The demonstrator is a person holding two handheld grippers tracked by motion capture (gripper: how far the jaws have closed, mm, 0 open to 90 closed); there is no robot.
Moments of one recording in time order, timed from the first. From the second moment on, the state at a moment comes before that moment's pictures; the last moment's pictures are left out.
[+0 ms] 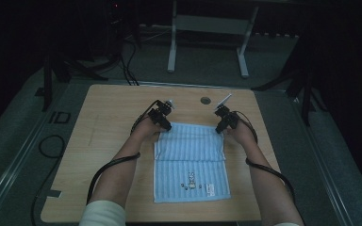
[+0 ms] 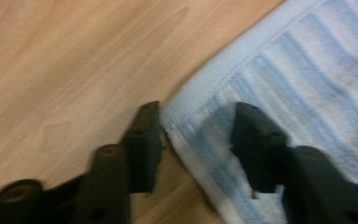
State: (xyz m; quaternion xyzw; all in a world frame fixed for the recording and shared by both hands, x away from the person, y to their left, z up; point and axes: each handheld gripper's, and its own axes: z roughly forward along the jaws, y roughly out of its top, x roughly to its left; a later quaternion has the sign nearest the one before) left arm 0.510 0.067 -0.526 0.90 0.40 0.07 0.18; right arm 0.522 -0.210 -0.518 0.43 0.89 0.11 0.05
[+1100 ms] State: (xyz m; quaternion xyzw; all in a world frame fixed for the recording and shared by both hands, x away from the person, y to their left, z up) left arm 0.478 0.091 -0.422 0.88 0.36 0.13 0.28; right arm 0.507 -0.201 -0.414 0.38 0.90 0.17 0.15
